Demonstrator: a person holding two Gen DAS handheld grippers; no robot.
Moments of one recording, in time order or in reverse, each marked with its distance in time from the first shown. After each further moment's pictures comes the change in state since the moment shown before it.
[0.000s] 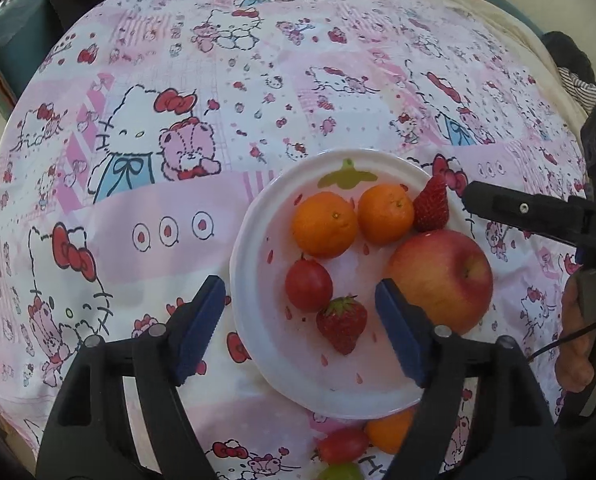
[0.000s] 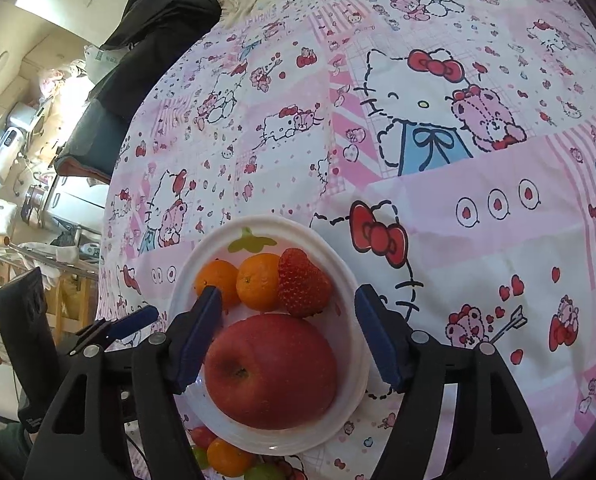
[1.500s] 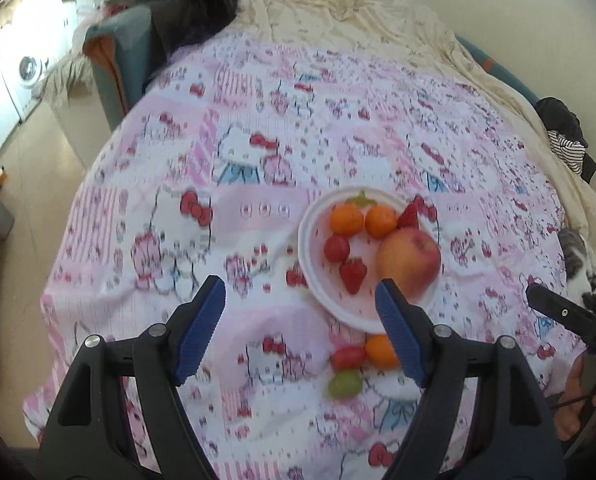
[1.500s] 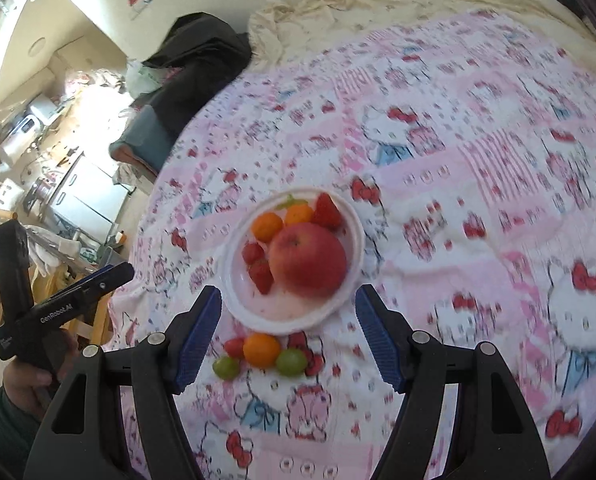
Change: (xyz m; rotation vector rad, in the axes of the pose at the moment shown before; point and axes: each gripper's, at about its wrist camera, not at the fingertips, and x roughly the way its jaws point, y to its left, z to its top) left arm -0.132 0.029 -0.083 -0.147 -0.216 0.034; right arm -0.129 0.045 -0.125 -0.075 -0.176 -0.051
